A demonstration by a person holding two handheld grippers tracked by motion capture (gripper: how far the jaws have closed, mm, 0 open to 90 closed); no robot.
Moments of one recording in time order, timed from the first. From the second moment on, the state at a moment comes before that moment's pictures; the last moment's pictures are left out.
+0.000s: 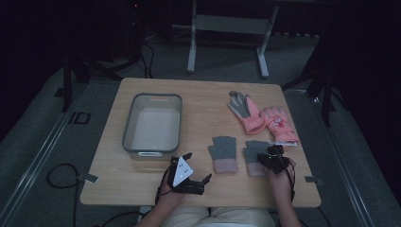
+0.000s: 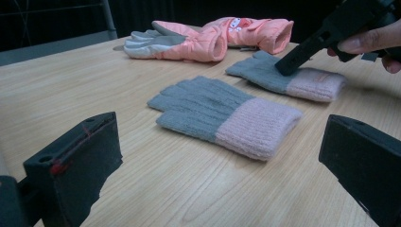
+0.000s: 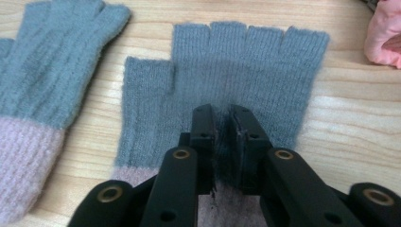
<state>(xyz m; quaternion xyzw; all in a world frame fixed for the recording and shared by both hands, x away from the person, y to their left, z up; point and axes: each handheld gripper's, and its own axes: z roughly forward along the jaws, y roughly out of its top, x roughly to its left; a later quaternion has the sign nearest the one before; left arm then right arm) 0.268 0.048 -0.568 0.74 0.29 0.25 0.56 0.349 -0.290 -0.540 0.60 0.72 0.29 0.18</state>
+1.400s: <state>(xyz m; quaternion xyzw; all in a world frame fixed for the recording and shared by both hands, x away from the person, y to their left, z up) 0.269 0.048 -0.568 0.74 0.29 0.24 0.56 0.353 -0.305 -0.540 0.46 0.83 0.27 0.16</state>
